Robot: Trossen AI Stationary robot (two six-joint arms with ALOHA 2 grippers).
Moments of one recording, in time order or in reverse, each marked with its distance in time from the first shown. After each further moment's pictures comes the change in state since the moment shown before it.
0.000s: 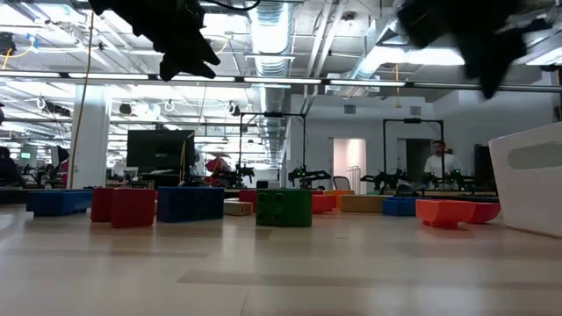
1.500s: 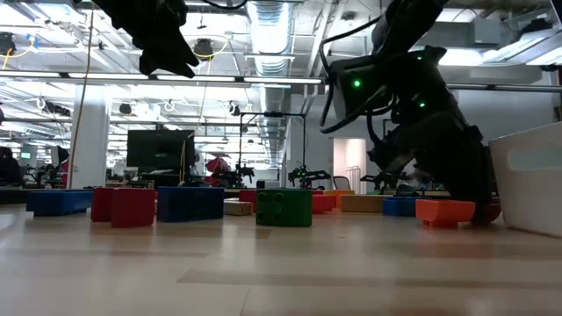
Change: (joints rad) left arm 0.001 -0.101 0.000 -0.158 -0.077 0.039; right arm -0.200 0.378 -0.128 0.114 -0.201 -0.357
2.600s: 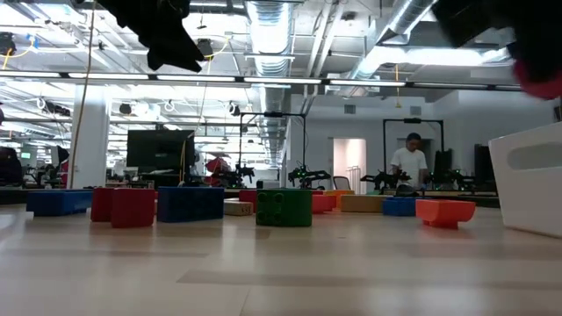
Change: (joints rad) left arm 0.000 0.001 0.000 0.071 0.000 0.114; right arm 0.426 -0.460 0.001 0.017 0.189 0.599
